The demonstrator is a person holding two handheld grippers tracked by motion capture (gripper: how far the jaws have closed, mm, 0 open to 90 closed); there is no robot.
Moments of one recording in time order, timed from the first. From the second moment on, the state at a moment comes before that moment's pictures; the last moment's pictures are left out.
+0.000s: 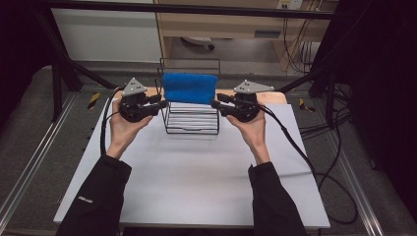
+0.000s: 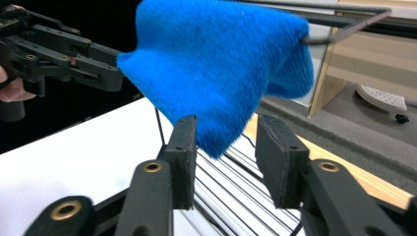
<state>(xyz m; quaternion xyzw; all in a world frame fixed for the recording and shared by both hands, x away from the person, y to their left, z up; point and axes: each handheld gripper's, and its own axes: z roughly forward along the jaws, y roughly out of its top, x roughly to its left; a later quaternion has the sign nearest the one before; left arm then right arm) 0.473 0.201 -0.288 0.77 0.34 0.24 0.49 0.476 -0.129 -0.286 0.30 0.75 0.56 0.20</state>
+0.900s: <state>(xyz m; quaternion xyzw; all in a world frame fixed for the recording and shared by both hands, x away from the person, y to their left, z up) 0.434 0.231 -0.350 0.79 0.38 0.20 0.44 0.440 -0.184 -0.336 0.35 0.76 0.52 0.16</state>
